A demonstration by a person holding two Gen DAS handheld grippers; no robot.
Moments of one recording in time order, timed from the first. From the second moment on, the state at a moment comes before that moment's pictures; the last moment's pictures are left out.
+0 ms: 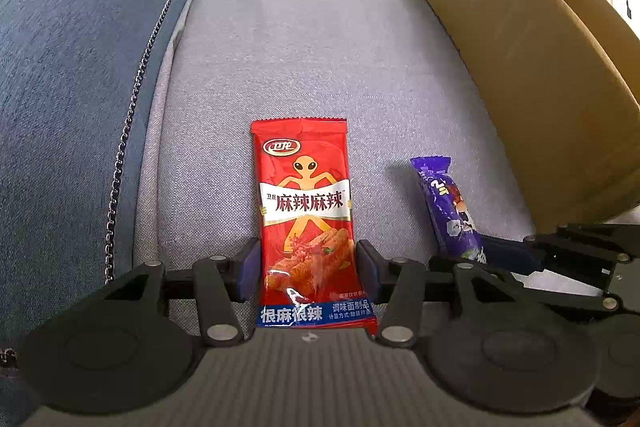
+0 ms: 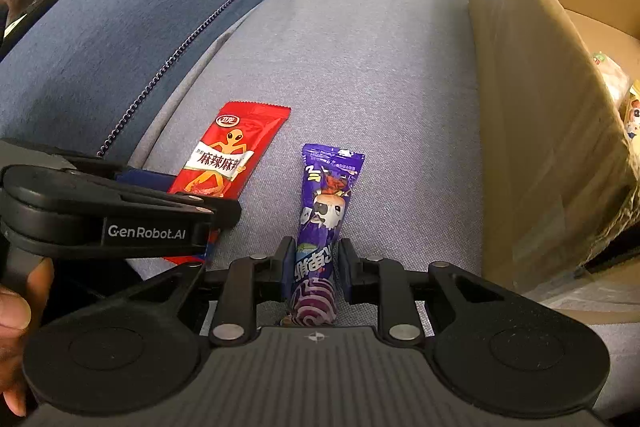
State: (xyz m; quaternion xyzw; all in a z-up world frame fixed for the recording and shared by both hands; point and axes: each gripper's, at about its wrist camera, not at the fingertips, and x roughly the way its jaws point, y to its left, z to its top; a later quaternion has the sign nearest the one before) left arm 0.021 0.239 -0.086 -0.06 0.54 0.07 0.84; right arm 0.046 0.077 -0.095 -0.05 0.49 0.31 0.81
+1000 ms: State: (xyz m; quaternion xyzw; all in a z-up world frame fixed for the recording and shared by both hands) left arm -0.012 0.223 -0.053 -0.06 0.43 0.07 0.90; right arm -0.015 0.038 -0.023 -0.07 0.37 0.33 0.86
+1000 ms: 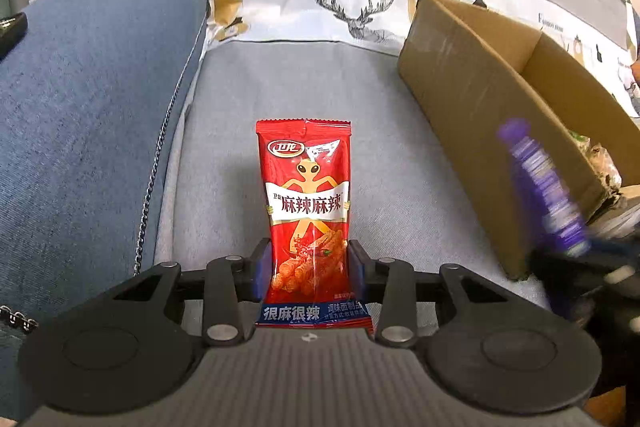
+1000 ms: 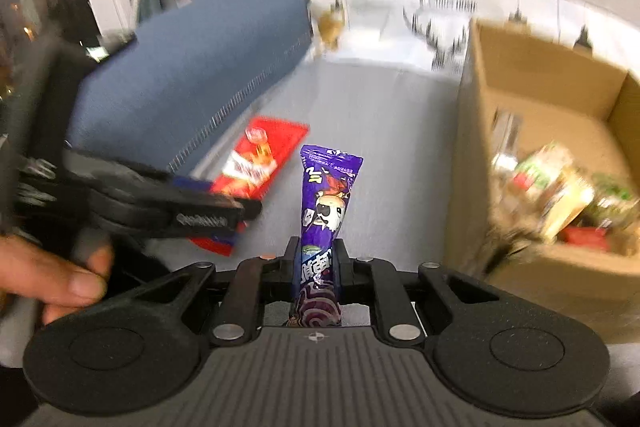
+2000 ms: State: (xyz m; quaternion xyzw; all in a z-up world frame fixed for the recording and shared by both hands) left arm -0.018 0.179 -0.008 -0.08 0.38 0.12 0.92; right arm 0.067 -0.217 0.006 0.13 0.22 0.17 0.95
